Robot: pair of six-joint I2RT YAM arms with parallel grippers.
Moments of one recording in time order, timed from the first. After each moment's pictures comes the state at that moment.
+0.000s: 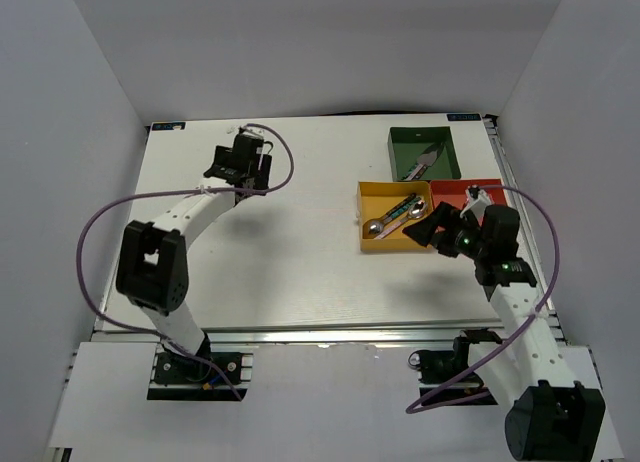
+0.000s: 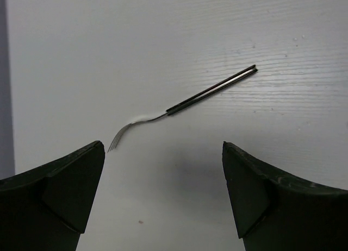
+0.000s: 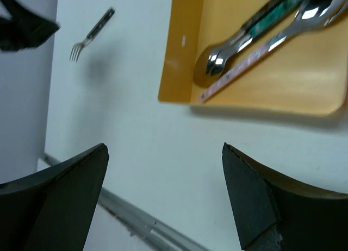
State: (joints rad) left arm -0.35 1.67 1.28 -0.38 -0.54 -0.03; right arm 0.02 0.85 0.60 -0.24 -0.56 0.52
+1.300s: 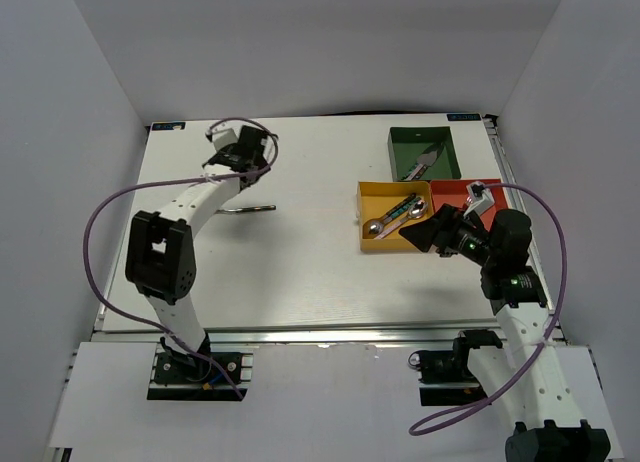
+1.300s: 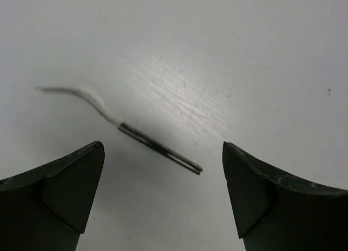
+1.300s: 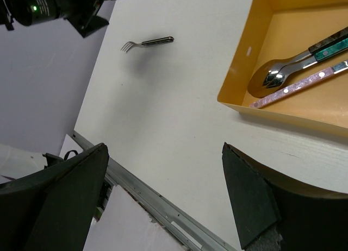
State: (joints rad) left arm -0.32 1.80 1.45 -0.51 -0.59 -0.73; right arm 0.05 0.66 0.61 -0.28 -0.70 0.55
